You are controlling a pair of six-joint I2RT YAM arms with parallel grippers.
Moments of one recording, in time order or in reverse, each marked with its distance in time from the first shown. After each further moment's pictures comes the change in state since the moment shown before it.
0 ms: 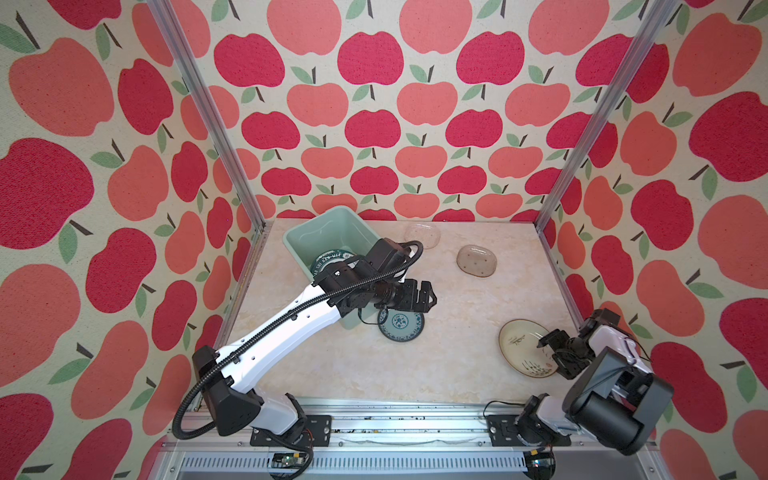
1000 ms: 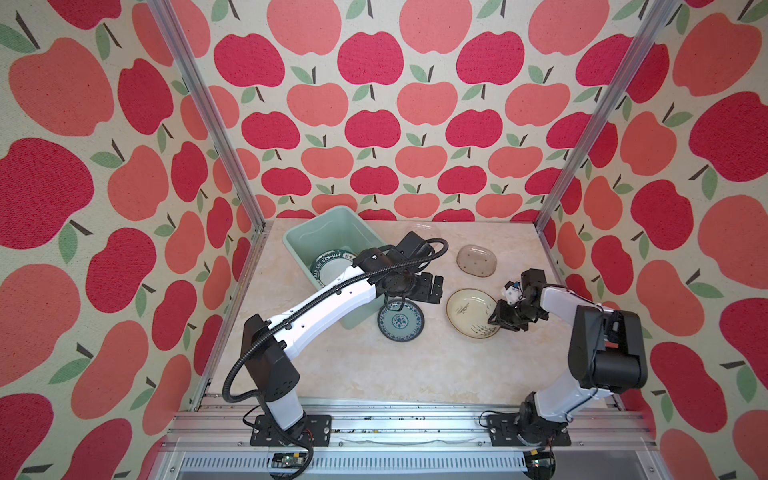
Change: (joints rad) left arm 0.002 0.299 0.204 -0.040 -0.124 0.095; right arm 0.563 0.308 0.223 0.123 -0.144 -0.224
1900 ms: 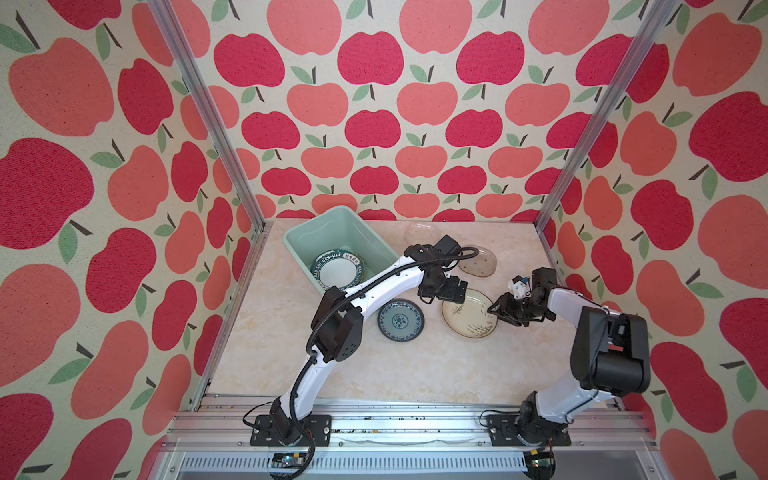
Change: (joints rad) left arm 0.006 0.521 0.364 -0.019 0.183 0.058; right arm -0.095 -0.024 -0.026 0.109 -0.178 0.084
